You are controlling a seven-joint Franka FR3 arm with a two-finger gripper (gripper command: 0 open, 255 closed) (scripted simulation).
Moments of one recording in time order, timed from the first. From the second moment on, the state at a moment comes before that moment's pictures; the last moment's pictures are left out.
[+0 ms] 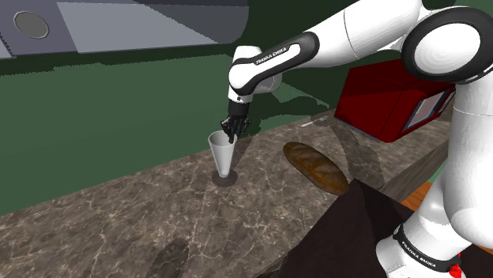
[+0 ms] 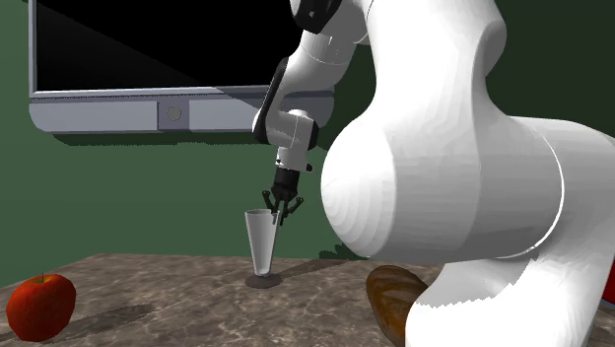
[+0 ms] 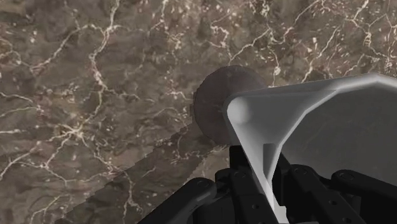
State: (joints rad) arm 0.15 0.37 0.02 -1.78 0.23 2.17 0.13
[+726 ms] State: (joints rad) arm 0.15 0.33 0.02 -1.74 0.22 2.09 0.14
